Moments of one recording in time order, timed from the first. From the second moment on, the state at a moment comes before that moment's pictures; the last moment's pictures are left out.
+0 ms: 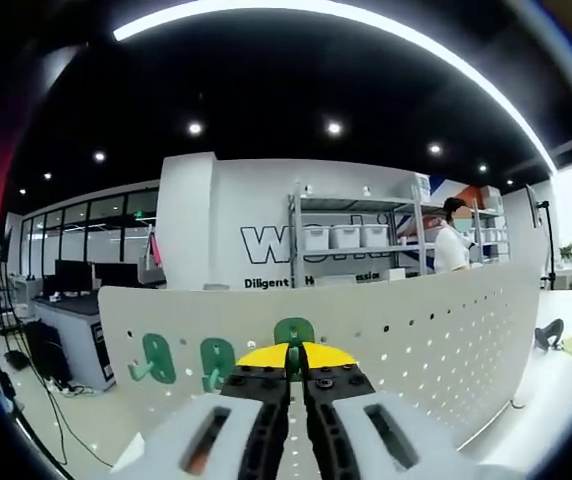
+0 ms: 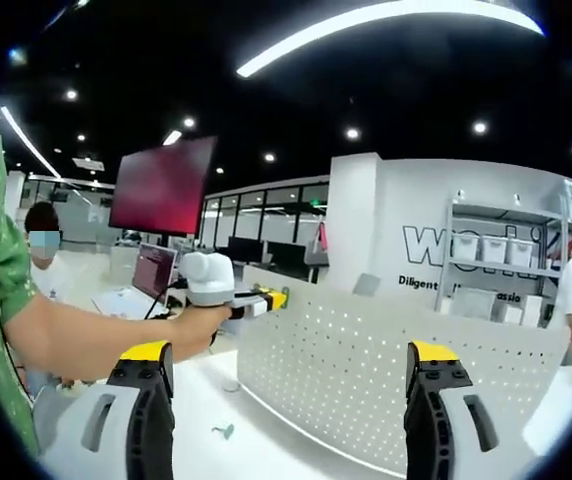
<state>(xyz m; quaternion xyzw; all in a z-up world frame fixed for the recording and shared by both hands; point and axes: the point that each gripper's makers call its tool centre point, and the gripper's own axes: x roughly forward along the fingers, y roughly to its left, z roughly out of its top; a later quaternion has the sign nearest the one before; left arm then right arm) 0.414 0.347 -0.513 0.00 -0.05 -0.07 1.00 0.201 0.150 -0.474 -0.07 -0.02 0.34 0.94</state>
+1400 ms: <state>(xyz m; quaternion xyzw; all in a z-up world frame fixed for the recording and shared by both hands) 0.422 0.349 -0.521 0.03 -0.08 -0.05 1.00 0.207 0.148 -0.487 -0.07 0.00 0.35 0.94</state>
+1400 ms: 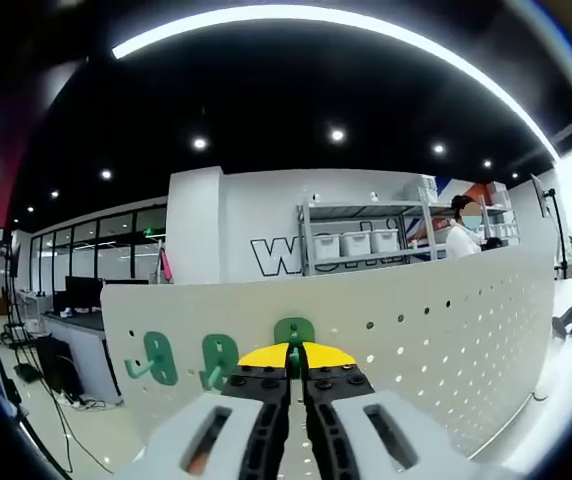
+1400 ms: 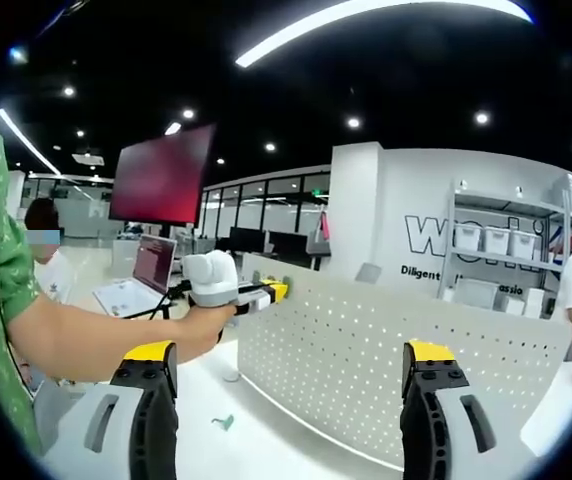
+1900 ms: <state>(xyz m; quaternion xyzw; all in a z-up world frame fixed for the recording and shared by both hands) 0.424 0.348 -0.528 0.03 -0.08 -0.05 1.00 0.208 0.147 -0.491 -0.07 0.01 0.35 0.94</state>
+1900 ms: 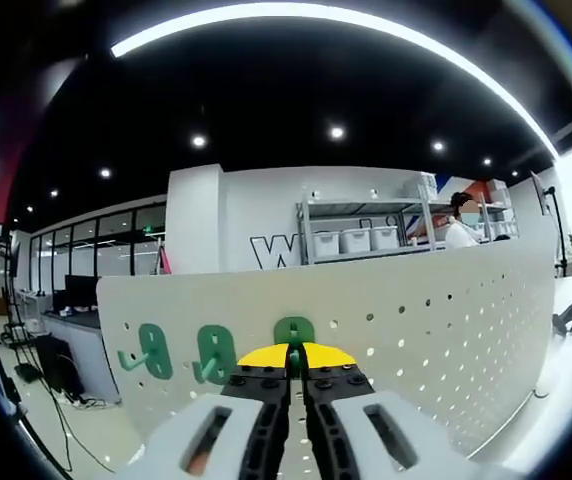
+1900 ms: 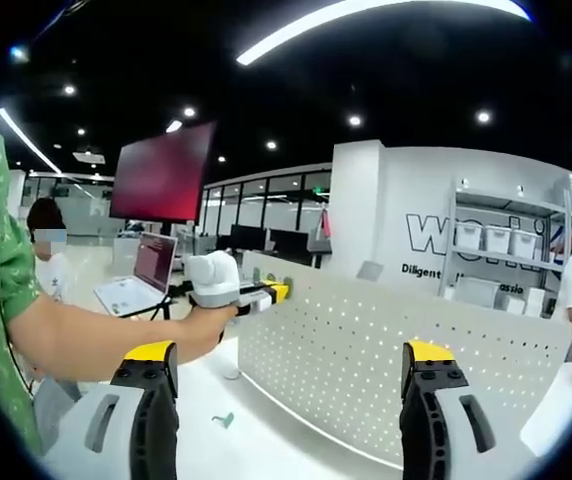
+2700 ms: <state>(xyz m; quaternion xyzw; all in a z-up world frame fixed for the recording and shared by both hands) 0.426 0.348 -0.532 0.04 -0.05 -0.05 1.00 0.206 0.150 -0.497 -0.08 0.01 0.35 0.93</state>
